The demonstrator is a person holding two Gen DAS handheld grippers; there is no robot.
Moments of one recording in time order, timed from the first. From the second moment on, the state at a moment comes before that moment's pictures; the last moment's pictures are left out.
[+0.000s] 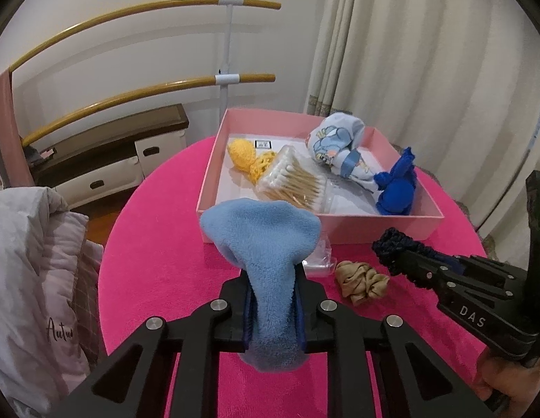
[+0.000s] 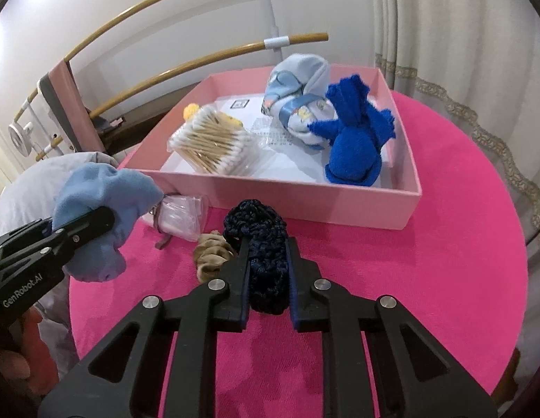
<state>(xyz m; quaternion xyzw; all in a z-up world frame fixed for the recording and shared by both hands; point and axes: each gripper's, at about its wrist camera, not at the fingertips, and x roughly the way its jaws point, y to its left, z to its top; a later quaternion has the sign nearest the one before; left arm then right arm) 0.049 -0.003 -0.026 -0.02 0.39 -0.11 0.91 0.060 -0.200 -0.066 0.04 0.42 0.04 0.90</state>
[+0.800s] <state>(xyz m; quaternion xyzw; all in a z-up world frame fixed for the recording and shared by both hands) 0.106 -0.008 0.060 -0.01 0.31 -0.12 0.94 0.133 -0.188 0.048 0.01 0.33 0.06 0.94</state>
